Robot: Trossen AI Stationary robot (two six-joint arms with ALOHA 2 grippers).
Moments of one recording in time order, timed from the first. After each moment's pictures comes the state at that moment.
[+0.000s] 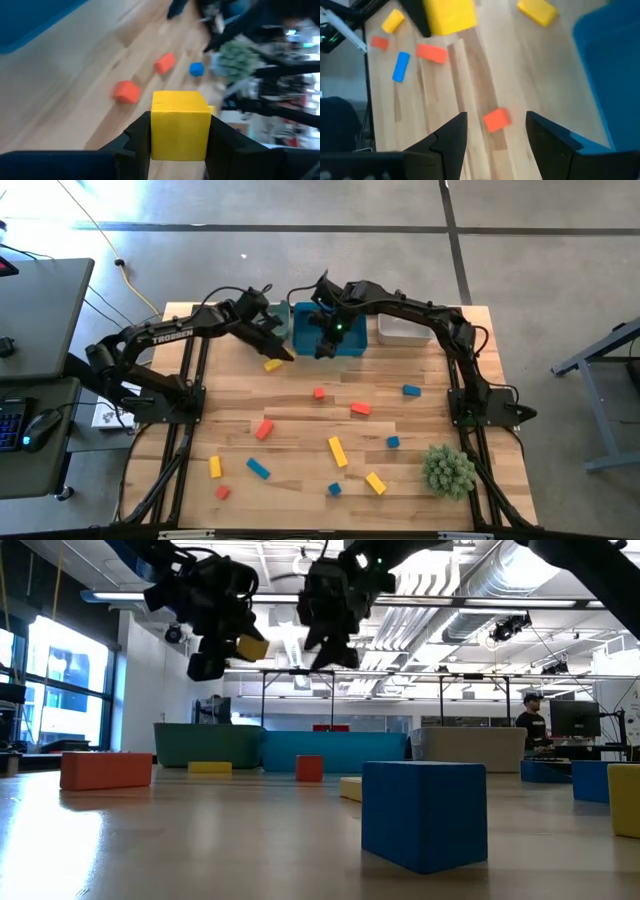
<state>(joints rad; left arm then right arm) 0.75 1.35 0.92 -0.42 0.76 -0.52 -0.39 2.09 2.00 -1.03 -0.55 0.03</state>
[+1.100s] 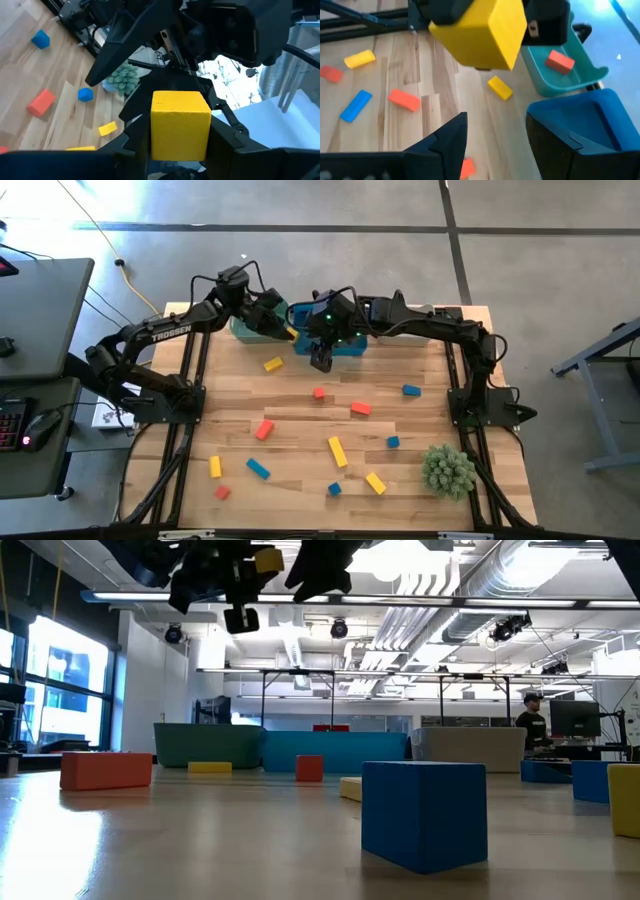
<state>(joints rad) 0.83 1.36 0.92 0.28 1.23 -0.99 -0.19 1.90 2.00 -0.86 -0.03 0.00</state>
